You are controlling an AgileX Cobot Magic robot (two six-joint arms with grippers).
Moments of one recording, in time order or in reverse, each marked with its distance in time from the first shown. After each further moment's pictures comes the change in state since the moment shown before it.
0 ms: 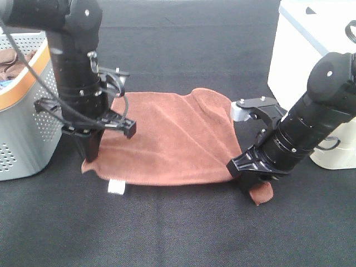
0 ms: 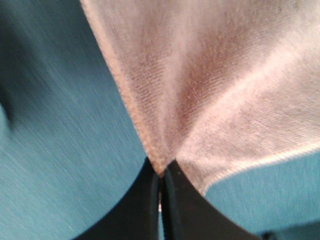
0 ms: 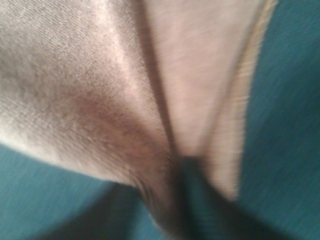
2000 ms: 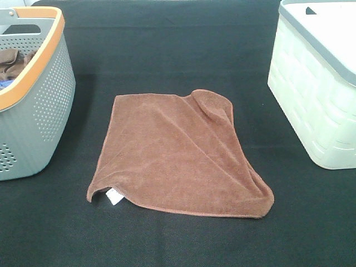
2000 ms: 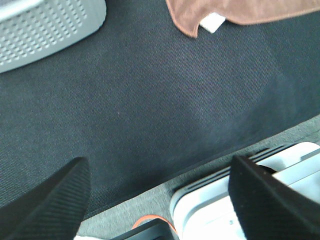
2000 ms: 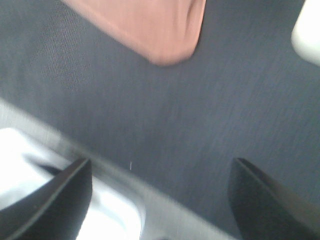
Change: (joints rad) left arm 0.000 -1.535 0.819 0.072 0.005 -0.014; right arm 0.000 -1.365 0.316 -0.322 0.586 0.286
